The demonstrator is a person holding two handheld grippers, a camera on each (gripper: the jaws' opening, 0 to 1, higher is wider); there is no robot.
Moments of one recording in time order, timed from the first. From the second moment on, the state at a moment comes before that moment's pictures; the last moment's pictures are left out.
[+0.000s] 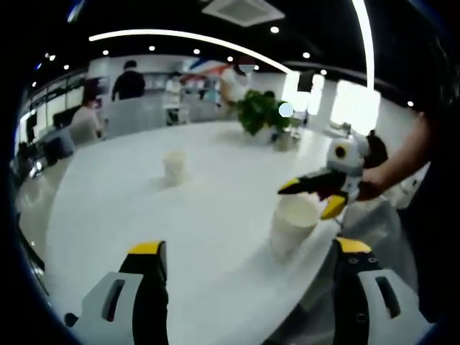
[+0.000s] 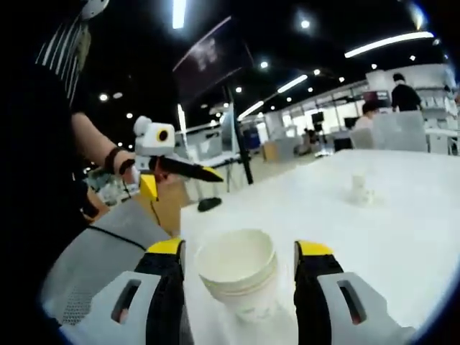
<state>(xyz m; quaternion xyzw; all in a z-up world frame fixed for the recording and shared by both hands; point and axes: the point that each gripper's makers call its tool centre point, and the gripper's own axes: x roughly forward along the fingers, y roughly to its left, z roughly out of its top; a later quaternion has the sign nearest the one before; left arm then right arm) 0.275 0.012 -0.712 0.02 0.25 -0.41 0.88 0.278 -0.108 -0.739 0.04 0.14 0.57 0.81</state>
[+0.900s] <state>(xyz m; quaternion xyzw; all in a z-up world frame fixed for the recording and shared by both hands) 0.279 0.012 -0.710 0.02 0.24 -0.41 0.88 0.268 -0.138 -0.735 0.03 0.14 0.55 0.82</state>
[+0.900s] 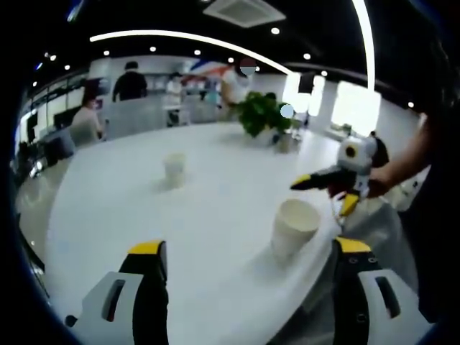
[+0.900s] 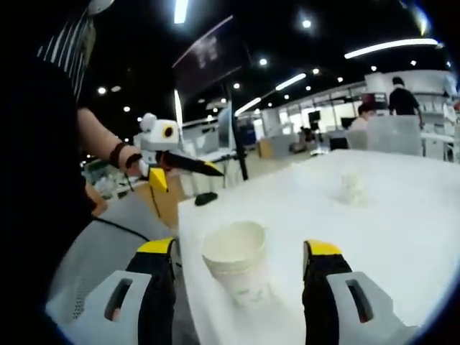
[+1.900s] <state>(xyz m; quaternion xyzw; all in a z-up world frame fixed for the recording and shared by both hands) 0.293 0.019 -0.702 0.02 0.24 -0.40 0.89 0.271 -0.206 -0.702 -0.02 0.13 0.48 0.87</state>
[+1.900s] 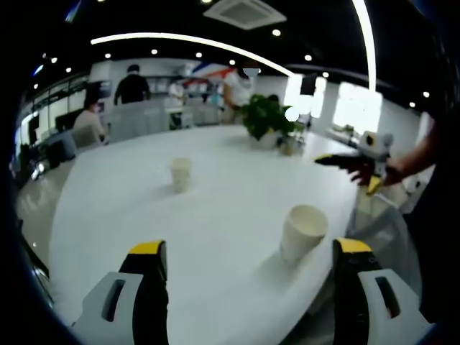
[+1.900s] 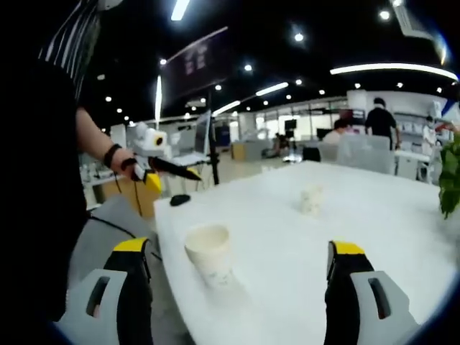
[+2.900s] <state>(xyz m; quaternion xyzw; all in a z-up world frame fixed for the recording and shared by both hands) 0.334 0.038 -0.667 0.04 0.22 -0.37 0.90 0.294 -0.270 -0.713 -0.02 0.14 0.38 0.91</state>
